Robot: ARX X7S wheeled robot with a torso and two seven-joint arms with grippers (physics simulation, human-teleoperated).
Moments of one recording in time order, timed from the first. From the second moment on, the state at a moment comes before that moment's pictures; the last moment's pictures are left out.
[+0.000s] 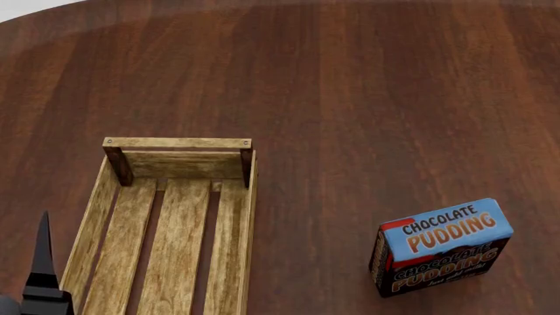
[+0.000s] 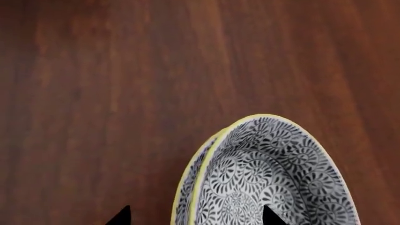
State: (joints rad) left arm -0.11 -0.24 0.15 1.04 0.15 -0.93 -0.10; right arm -0.15 0.10 0.74 -0.77 -0.86 1.05 -1.14
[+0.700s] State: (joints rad) left arm -0.11 -0.22 0.15 1.04 0.18 -0.92 -0.07; right arm -0.14 0.09 0.69 -0.58 -0.79 0.96 -0.98
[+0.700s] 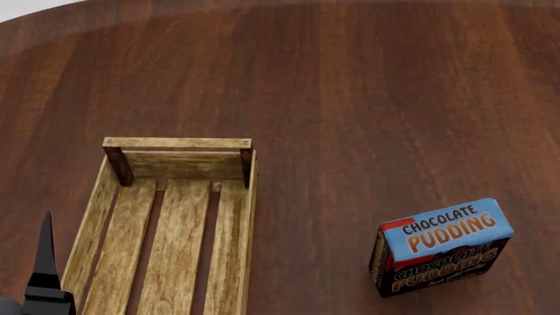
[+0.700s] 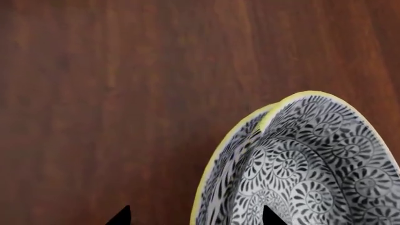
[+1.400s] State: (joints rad) left arm -0.08 -0.20 0.13 1.02 0.19 -0.87 -0.05; right arm -0.15 0.09 0.67 -0.50 -0.67 0.93 -0.76
